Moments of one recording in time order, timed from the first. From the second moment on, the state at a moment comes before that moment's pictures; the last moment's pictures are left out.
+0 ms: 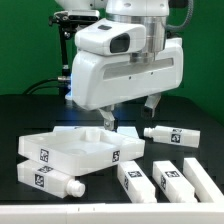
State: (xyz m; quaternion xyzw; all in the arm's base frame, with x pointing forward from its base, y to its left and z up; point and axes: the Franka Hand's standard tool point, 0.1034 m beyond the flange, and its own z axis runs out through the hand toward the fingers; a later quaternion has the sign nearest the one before) arm 0.554 0.033 0.107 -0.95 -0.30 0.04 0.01
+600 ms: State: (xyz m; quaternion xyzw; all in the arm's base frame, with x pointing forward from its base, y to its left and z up) arm 0.562 0.029 0.060 -0.97 -0.23 0.03 0.00
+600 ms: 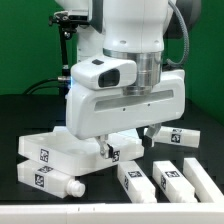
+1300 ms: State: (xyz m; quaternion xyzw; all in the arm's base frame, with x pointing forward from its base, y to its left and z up) arm 0.551 0.037 0.029 -0.97 -0.24 0.01 0.01
